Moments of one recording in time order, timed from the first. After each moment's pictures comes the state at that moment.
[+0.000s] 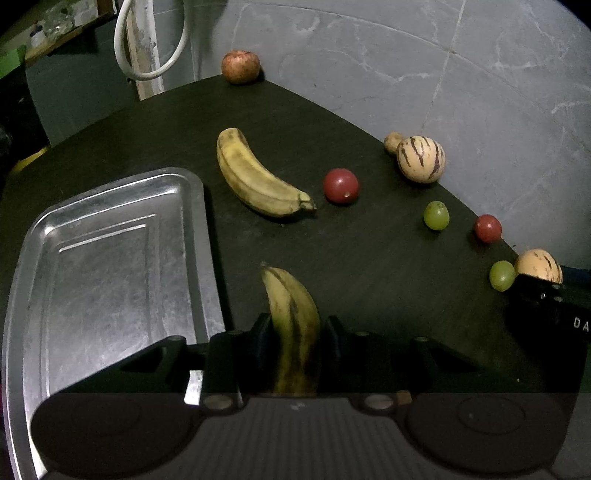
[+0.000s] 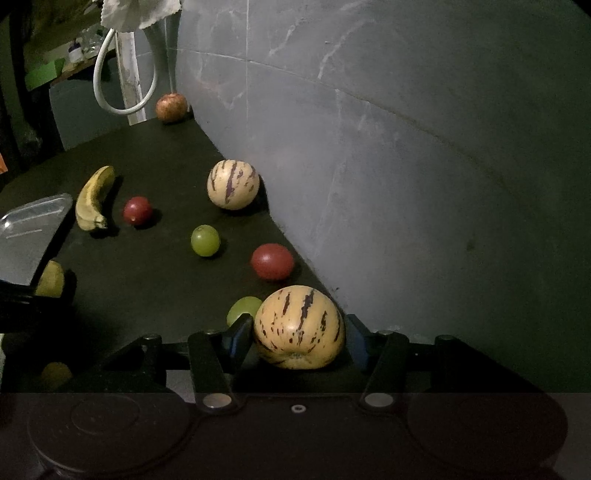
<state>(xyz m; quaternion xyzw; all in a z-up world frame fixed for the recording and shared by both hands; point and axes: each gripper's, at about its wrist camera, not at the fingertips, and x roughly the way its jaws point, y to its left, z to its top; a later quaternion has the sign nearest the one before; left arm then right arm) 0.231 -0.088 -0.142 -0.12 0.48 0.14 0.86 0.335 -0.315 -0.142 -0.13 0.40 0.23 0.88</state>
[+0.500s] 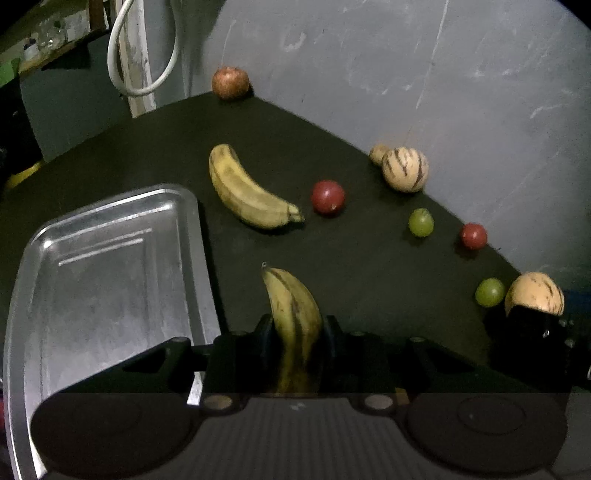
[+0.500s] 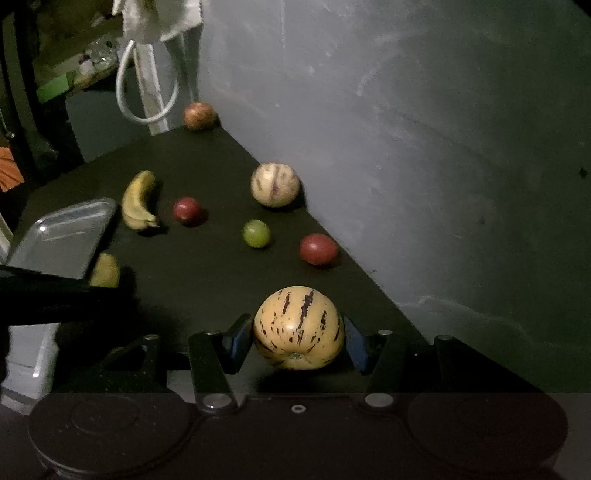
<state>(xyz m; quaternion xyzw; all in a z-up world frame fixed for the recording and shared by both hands) 0.223 -0.092 -0.130 -0.11 0.46 0.12 0.88 0.287 -0.305 -0.117 -0.10 0.40 0.25 0.88</state>
